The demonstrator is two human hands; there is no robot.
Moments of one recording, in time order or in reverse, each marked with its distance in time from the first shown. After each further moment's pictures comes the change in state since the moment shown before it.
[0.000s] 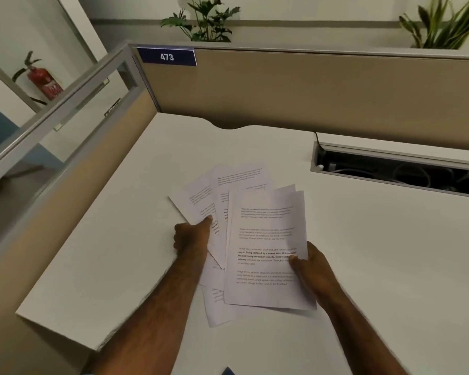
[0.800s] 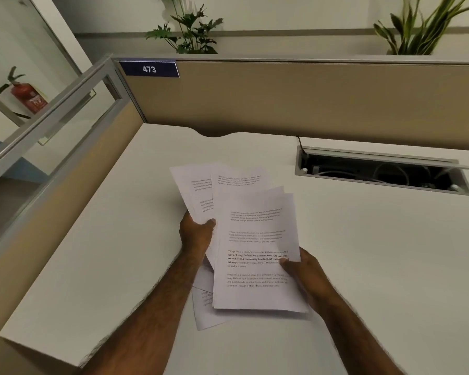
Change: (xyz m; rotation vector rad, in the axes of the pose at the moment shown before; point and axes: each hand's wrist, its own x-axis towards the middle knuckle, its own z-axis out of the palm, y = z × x) left_hand -0.050 0.028 0.009 -0.192 -0.245 0.424; right_hand -0.007 0.005 -0.018 0.334 -0.112 0.048
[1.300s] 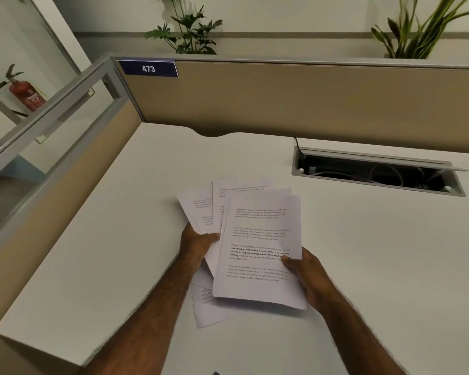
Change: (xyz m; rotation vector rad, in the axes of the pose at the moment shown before) left_hand -0.014 -0.019 -0.006 -0.084 -0.193 -0.134; right_hand 0.002 0.002 -0.010 0.126 0.006 0.055
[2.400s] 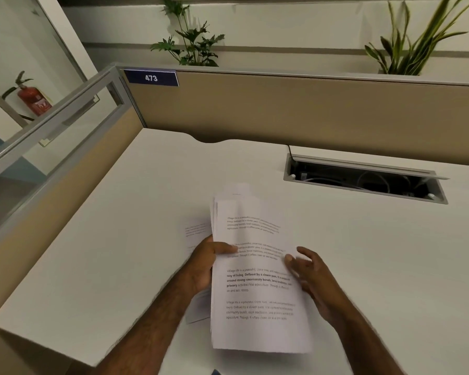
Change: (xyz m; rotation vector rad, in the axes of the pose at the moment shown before) left_hand -0.085 0.019 0.023 -0.355 -0.549 -0.196; right_hand -0.048 -0.016 -0.040 -0.070 0.006 -0.039
